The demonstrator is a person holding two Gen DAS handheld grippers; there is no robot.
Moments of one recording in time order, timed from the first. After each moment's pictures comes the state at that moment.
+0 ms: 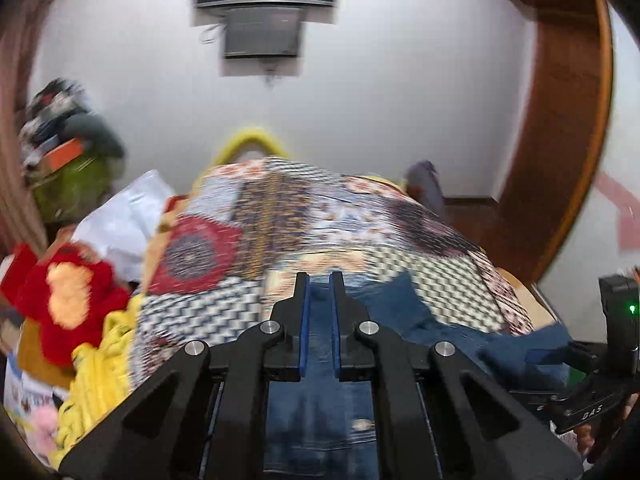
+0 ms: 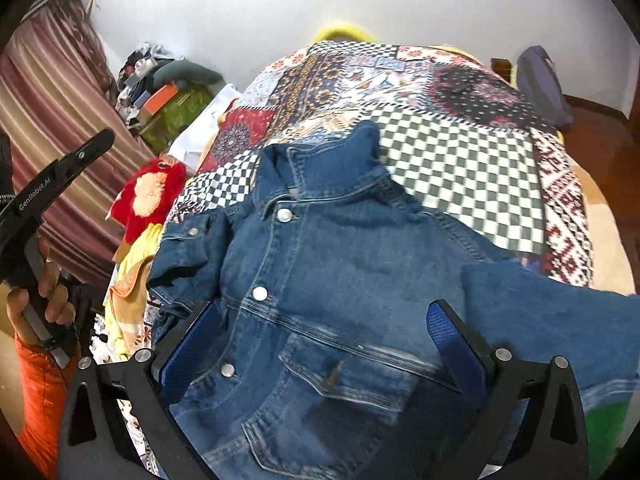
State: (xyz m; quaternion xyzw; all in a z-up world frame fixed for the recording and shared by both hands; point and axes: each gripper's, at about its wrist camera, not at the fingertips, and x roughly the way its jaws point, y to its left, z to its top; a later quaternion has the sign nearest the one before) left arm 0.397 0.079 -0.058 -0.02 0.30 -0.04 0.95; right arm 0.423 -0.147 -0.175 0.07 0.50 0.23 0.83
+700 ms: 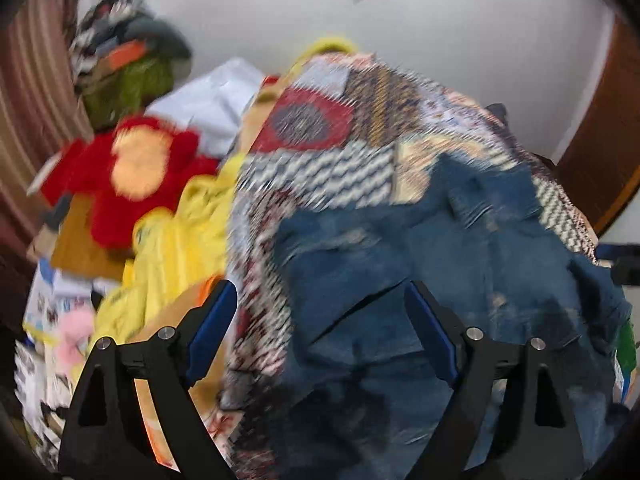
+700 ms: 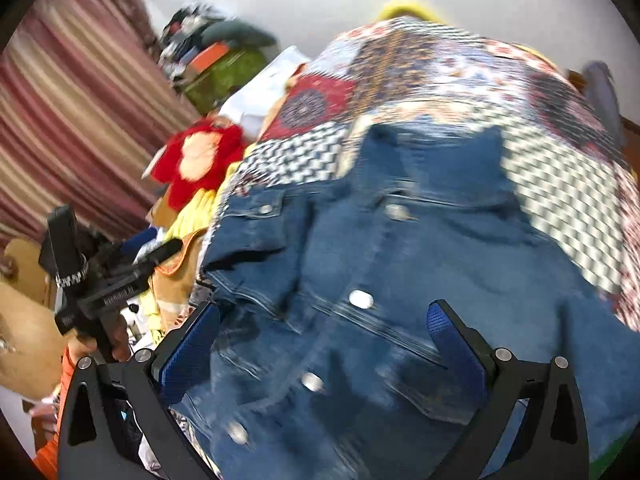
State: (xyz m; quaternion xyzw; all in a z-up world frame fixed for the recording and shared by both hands) left arm 0.321 0.238 -0.165 -0.08 0.44 0.08 0.89; right arm 0.430 -0.019 -0.163 0.02 0.53 0.33 0.78
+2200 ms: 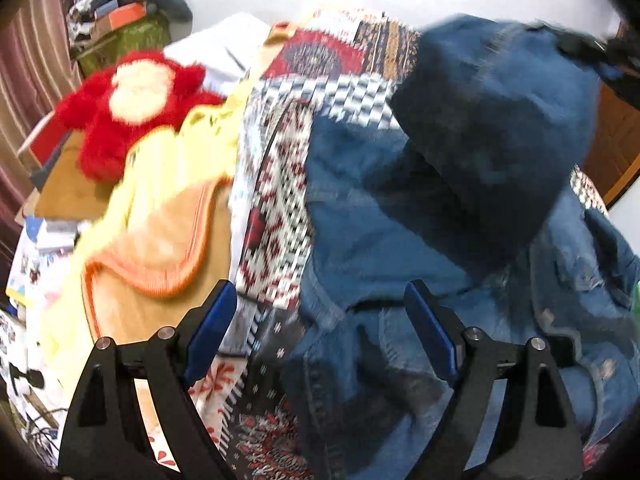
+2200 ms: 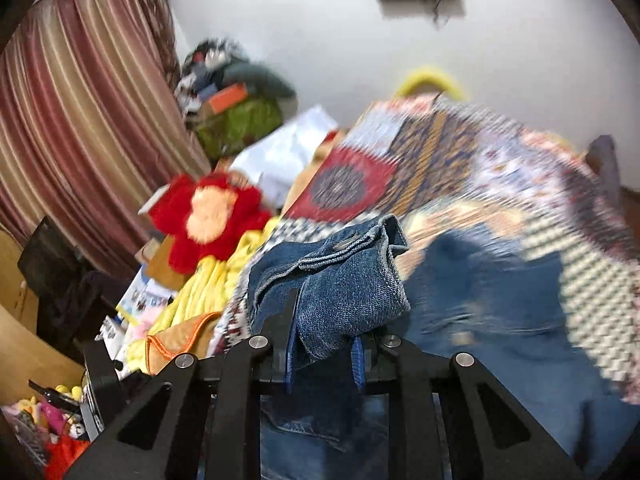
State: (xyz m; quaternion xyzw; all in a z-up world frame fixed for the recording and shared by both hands) left arm 0.276 0.240 -0.214 -0.08 0.47 0.07 0.87; right arm 0.451 0.062 -0.120 0.01 0.40 0.32 0.86
